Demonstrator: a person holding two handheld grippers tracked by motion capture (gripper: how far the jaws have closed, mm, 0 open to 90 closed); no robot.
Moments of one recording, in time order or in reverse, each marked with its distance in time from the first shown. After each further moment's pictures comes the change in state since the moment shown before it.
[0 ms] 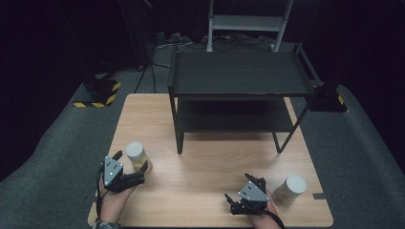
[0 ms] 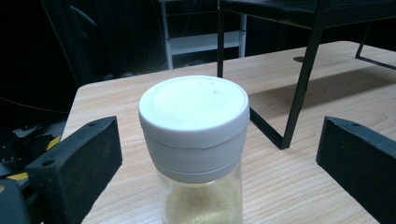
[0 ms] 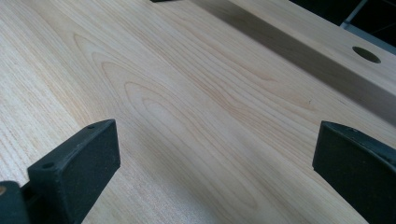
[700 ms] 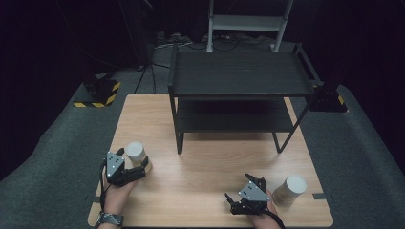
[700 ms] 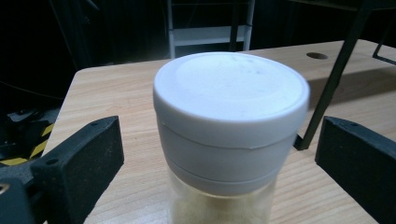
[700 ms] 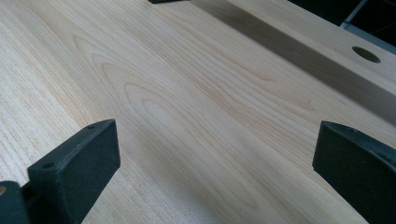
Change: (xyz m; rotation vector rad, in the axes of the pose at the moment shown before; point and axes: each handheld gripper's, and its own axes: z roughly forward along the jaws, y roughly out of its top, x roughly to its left) left arm 0.009 -0.008 0.024 0.022 0.016 -0.060; right arm -0.001 -0.001 0.000 -0.004 0.002 0.004
